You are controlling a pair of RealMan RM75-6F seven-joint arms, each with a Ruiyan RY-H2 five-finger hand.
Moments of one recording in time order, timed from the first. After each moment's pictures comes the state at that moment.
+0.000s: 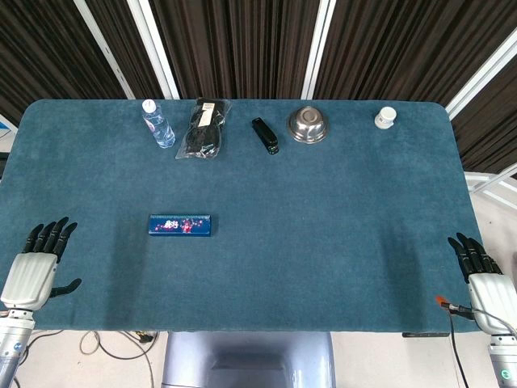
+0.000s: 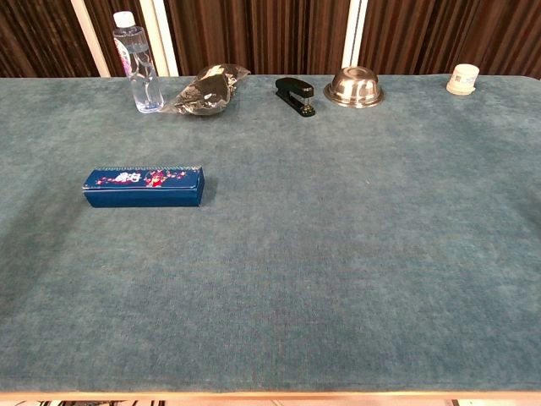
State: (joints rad) left arm -0.19 -1.15 0.02 -1.69 1.43 1.41 0.21; right arm 0.05 -1.10 0.04 -1.58 -1.54 1.50 0.05
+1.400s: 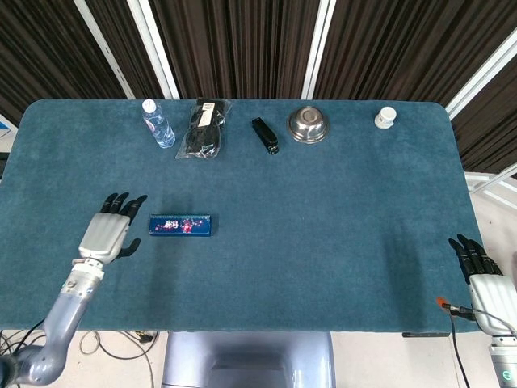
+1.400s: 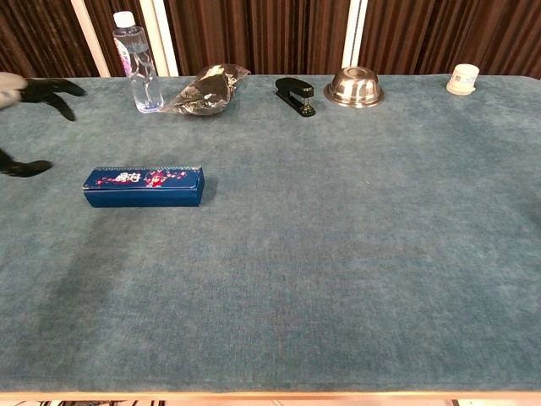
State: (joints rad) left arm -0.51 -1.31 -0.19 -1.75 1.07 1.06 0.51; right arm 0.05 -1.08 0.04 -1.60 -1.52 1.48 0.06
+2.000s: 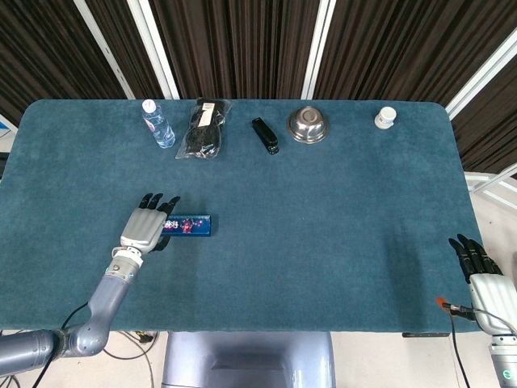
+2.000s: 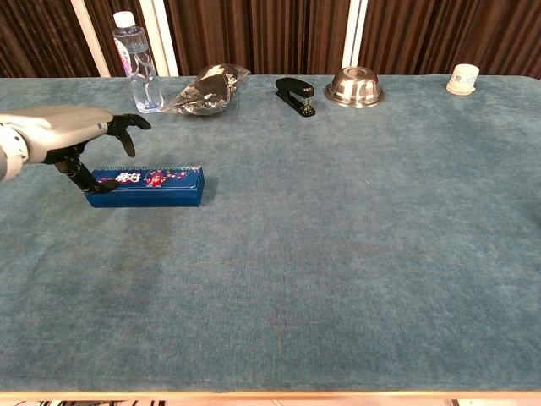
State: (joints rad) left arm -0.69 -1.48 -0.20 -1.64 0.82 1.00 0.69; right arm 0.05 -1.08 0.04 -1.60 -1.52 1.48 0.07
